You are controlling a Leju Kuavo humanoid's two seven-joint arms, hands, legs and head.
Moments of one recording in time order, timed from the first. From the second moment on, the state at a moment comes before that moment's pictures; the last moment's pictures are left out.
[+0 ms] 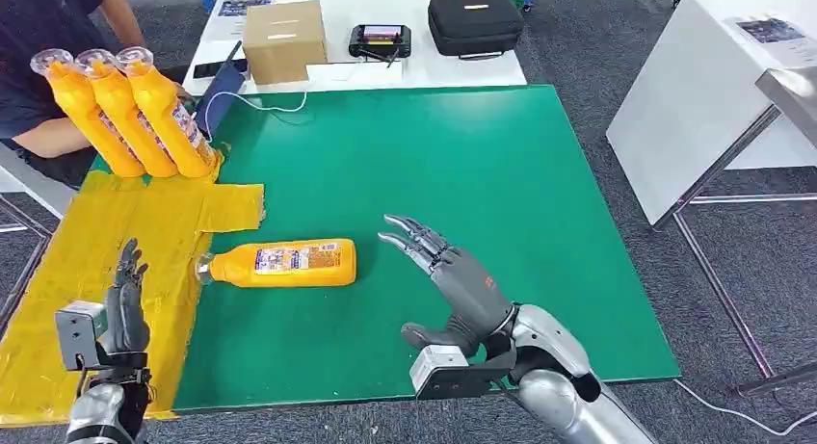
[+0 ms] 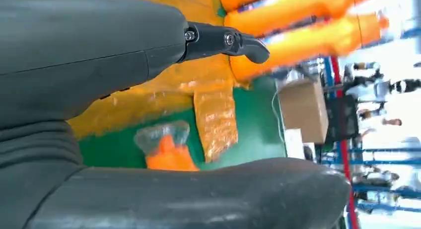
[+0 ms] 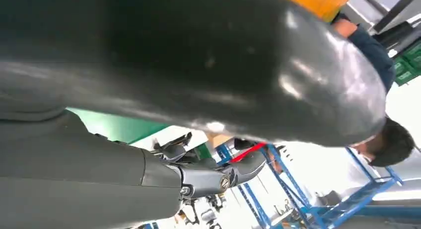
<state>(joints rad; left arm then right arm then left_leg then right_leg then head) -0.15 0.07 0.30 -1.10 -0.11 -0.08 -0.57 -0.22 -0.21 0.64 -1.76 0.54 0.01 -0.16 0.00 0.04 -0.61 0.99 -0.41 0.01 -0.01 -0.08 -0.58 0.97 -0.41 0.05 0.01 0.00</state>
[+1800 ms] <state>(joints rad) 0.11 -0.08 0.17 -1.82 -0.26 -0.07 -0.51 0.03 -0.07 0.49 -1.85 0.53 -0.17 -0.20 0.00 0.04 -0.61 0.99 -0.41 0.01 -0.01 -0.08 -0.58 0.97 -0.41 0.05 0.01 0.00</state>
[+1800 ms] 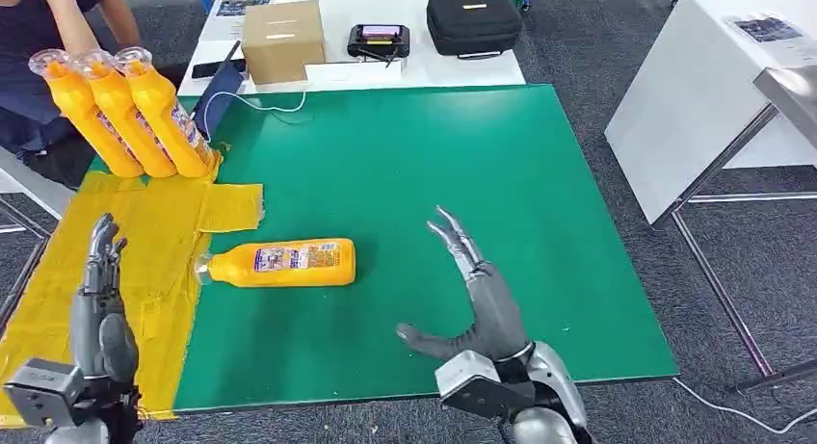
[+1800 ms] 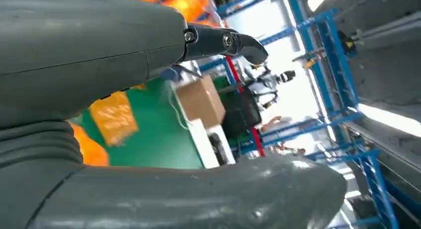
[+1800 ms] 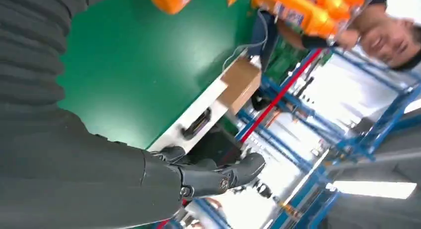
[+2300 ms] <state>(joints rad) 0.08 -0.05 0.15 -1.76 -0.18 -0.08 -0.51 0.06 -0.08 0.42 -1.91 0.50 -0.15 -0.17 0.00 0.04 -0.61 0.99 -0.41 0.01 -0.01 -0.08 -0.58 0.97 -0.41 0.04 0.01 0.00</state>
